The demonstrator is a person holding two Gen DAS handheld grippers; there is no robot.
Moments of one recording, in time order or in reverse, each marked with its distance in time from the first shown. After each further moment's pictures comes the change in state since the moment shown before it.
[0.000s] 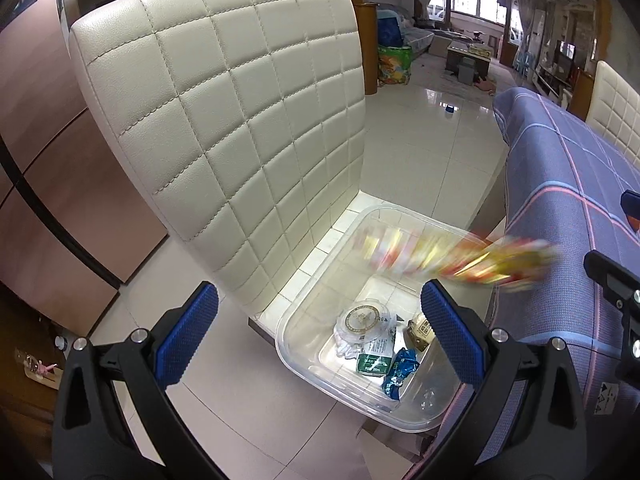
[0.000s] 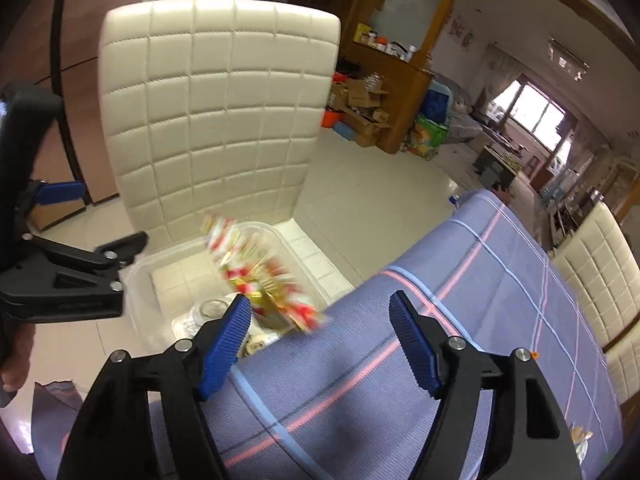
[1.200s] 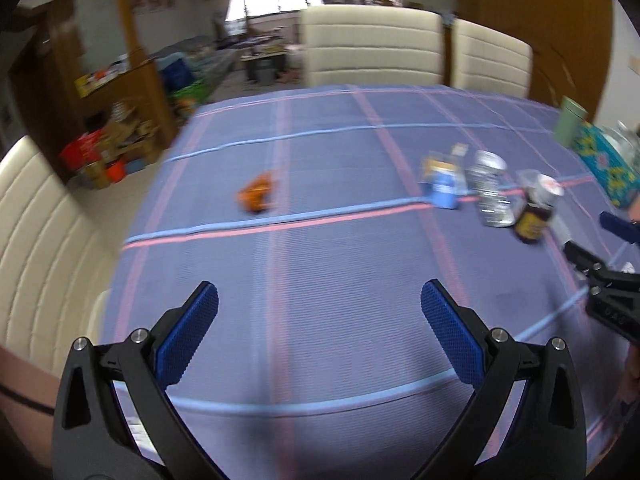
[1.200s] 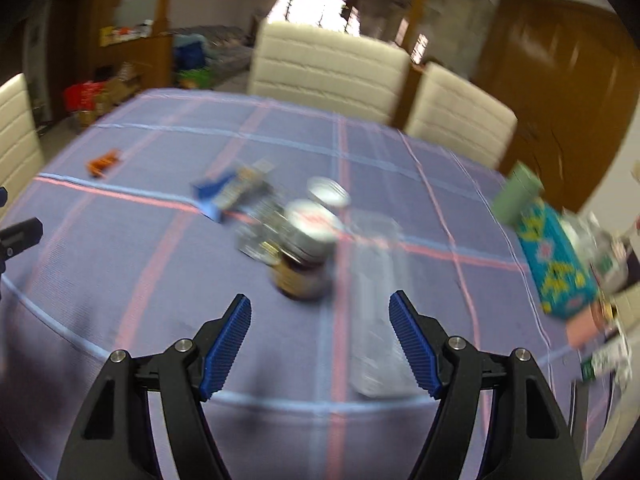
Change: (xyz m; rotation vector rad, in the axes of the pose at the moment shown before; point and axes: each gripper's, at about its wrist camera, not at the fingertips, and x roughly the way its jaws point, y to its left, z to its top) left arm -0.152 -0.383 -0.043 0.516 -0.077 -0.471; right arm -0.183 -0.287 -0.311 0.633 0.194 -0.535
